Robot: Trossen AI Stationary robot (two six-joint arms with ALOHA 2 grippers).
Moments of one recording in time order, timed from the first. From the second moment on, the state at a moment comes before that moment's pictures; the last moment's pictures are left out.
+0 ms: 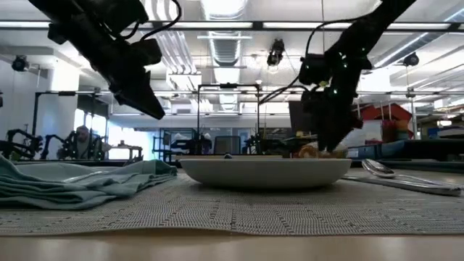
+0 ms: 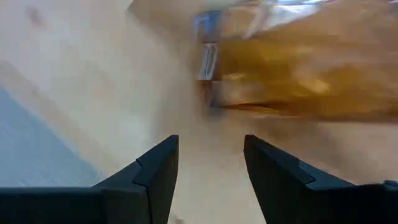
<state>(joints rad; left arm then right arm) 0.07 1.11 0.61 -0.26 -0.25 -0.27 -0.61 1.53 0.89 -0.56 -0.05 0.22</state>
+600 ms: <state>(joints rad) 0.07 1.11 0.61 -0.23 -0.25 -0.26 -0.59 1.35 1.02 -0.90 0.34 0.28</state>
